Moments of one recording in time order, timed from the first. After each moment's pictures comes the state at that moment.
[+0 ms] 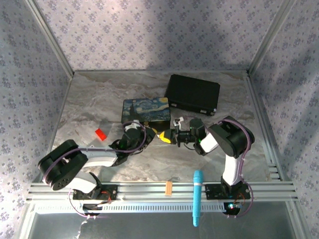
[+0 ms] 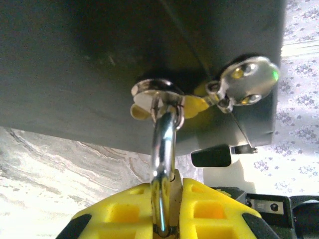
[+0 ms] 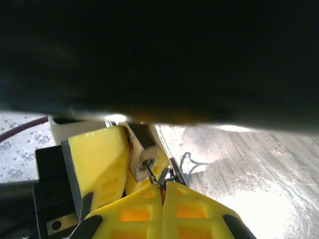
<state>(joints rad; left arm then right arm) -0.86 1.43 0.40 0.64 -0.07 -1.41 0.54 1.89 0.48 1.18 -0.90 1.43</state>
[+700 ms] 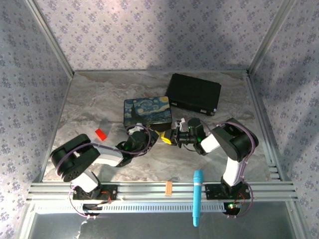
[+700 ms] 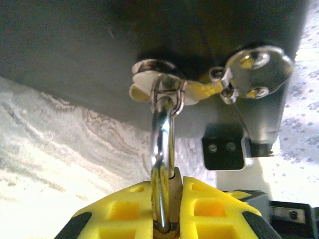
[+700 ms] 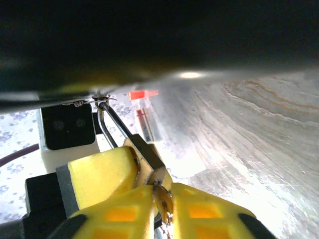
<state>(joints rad) -0.92 1.57 0.41 0.71 -0.13 -1.49 0.56 1.80 0.47 0.93 -0.77 1.32</state>
